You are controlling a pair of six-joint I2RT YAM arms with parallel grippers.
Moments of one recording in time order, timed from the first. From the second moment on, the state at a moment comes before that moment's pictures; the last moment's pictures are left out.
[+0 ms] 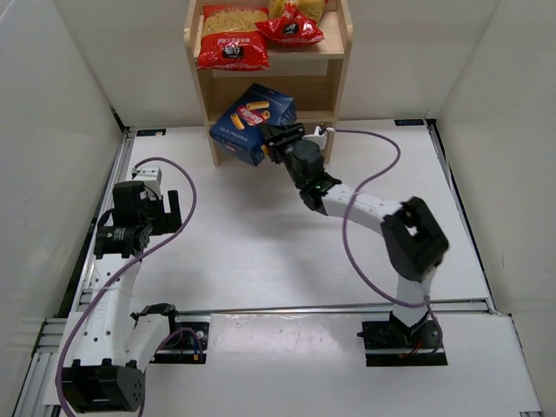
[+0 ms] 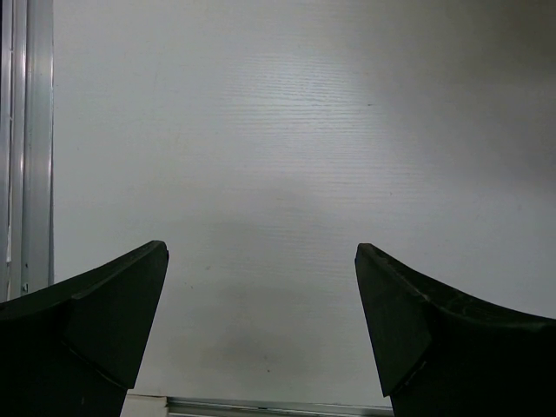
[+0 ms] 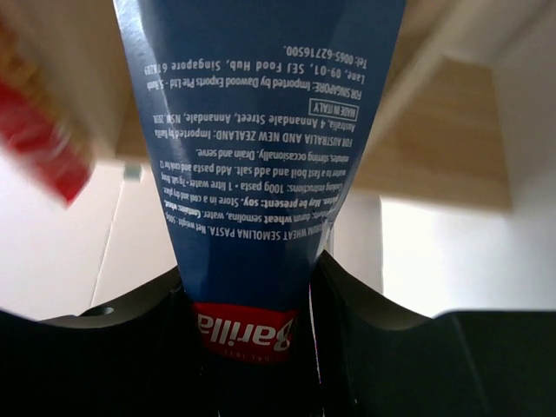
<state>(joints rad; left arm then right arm) 0.03 0.87 0.92 -0.77 -0.04 0.00 0.74 1.85 1.31 0.60 0.34 1.39</state>
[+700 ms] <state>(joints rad) 0.07 0.90 0.86 -0.75 -0.05 0.00 0.71 2.29 1.89 0.72 0.76 1.38</state>
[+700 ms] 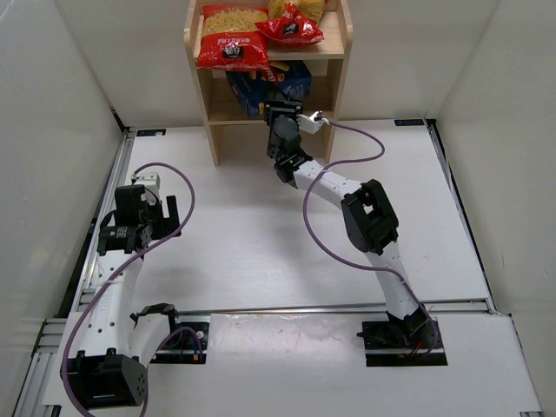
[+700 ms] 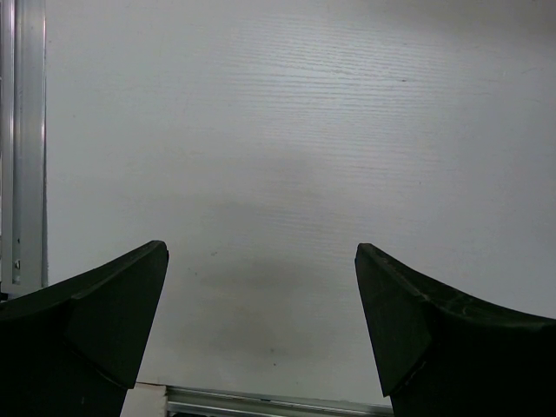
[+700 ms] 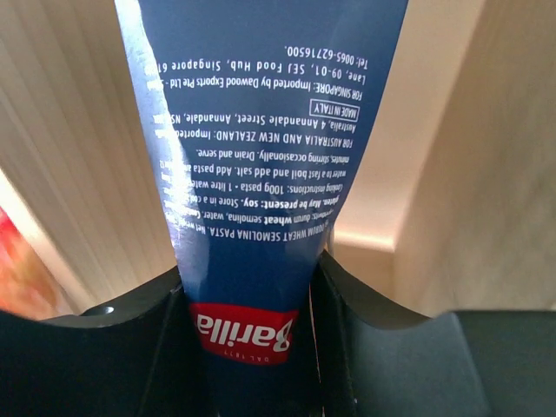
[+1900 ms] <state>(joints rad) 0.09 0.93 0.86 -0.75 -0.06 0.00 0.75 2.44 2.25 0.13 0.87 1.81</state>
